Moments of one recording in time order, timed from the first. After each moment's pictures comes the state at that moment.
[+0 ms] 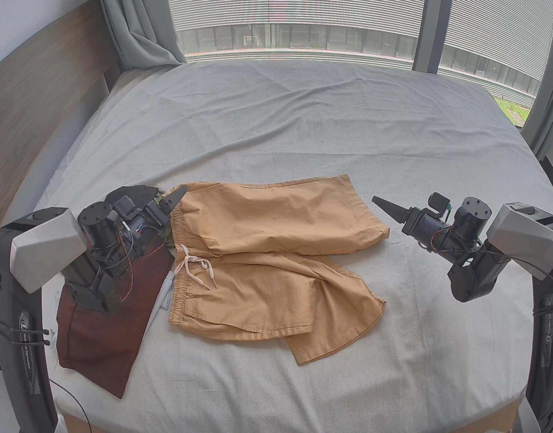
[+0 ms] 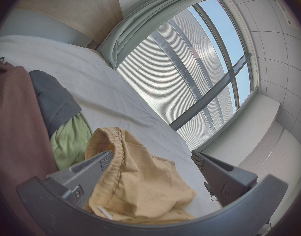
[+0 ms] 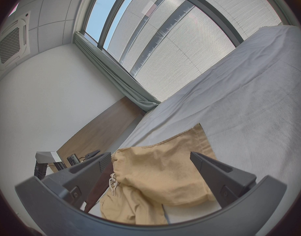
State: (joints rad) left arm -0.07 2.38 -0.99 -1.52 -0.36 -0.76; right arm 0.11 2.43 -1.05 -1.53 0.64 0.63
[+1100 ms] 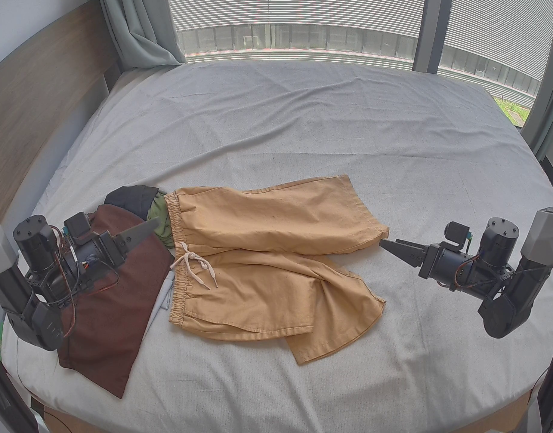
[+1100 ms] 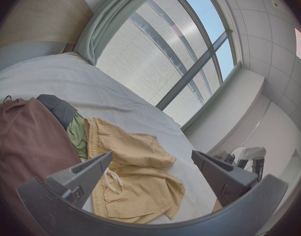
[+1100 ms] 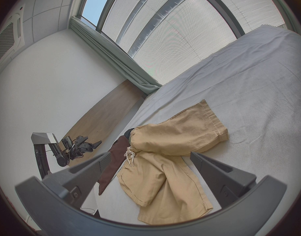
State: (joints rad) left arm 0.02 1.95 -0.43 -1.55 -0.66 -0.56; right arm 0.17 2.12 -0.52 -1.54 0.64 0.49
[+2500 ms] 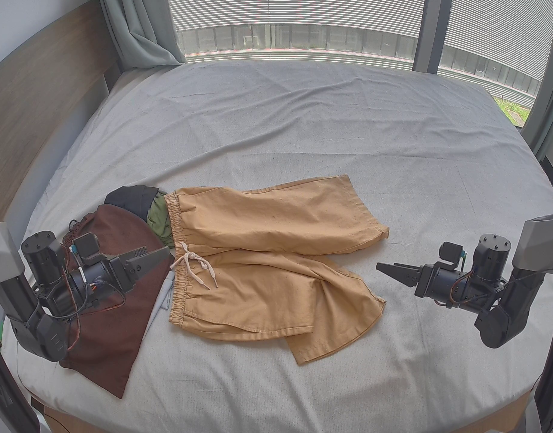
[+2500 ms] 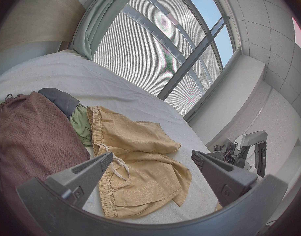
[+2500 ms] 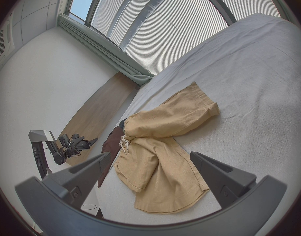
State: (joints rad) left arm 0.01 2.00 -0.35 -1.54 -0.68 -0.40; right arm 0.17 2.19 -0.46 -1.54 0.64 0.48
